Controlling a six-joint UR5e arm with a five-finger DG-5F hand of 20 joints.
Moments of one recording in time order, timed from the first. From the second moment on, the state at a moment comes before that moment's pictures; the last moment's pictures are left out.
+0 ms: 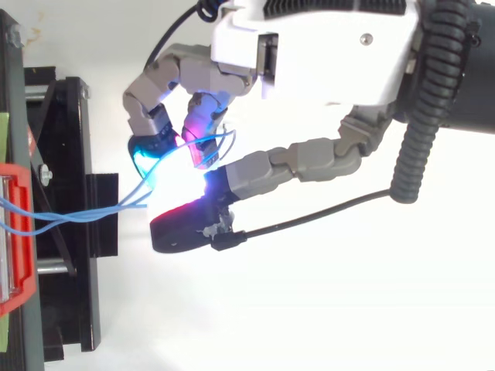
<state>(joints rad) 0.10 -2.29 -0.87 -3.31 -1.34 -0.66</state>
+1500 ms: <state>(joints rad) 0.10 -2.29 -0.87 -3.31 -1.35 -0.68</state>
